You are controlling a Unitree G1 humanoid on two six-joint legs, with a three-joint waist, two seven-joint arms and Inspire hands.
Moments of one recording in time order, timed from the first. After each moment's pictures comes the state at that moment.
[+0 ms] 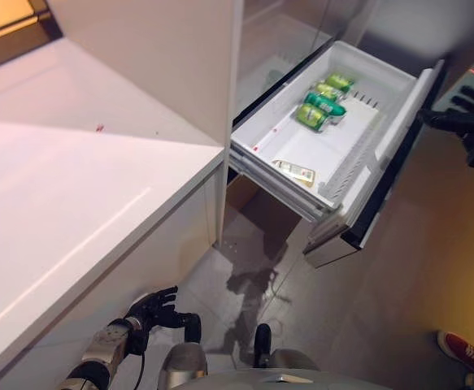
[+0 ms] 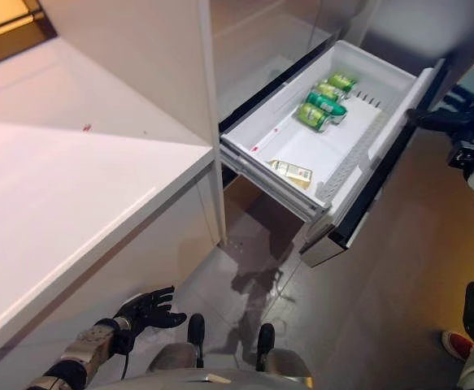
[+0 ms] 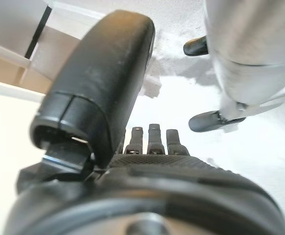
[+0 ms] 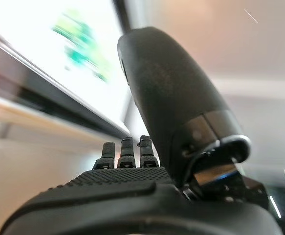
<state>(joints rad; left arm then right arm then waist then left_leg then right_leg) -0.03 0.40 -0.20 0.94 -0.27 0.00 -0.26 -0.64 -0.92 -0.18 0.62 0.78 0.22 -0.18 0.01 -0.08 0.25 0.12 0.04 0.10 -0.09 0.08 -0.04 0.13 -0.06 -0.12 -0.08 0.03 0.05</state>
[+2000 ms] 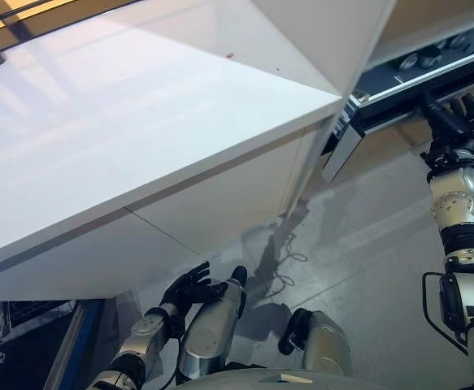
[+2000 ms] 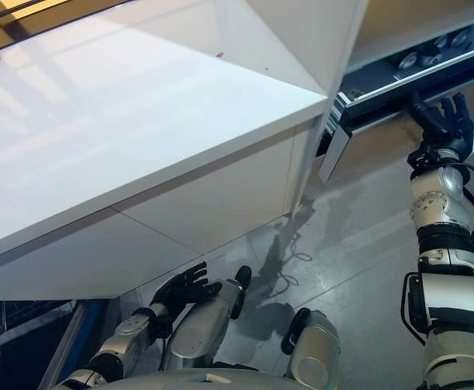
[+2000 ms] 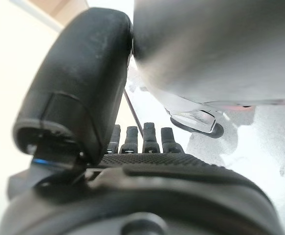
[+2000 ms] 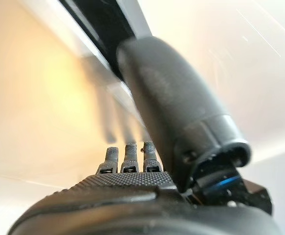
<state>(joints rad) -0.08 0.25 -0.25 0.92 -0.41 -0.10 -0.20 -0.77 -0.70 -0.06 0.83 1.00 -0.10 -0.21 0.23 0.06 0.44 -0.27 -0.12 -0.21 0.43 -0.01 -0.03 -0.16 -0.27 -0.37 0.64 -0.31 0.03</state>
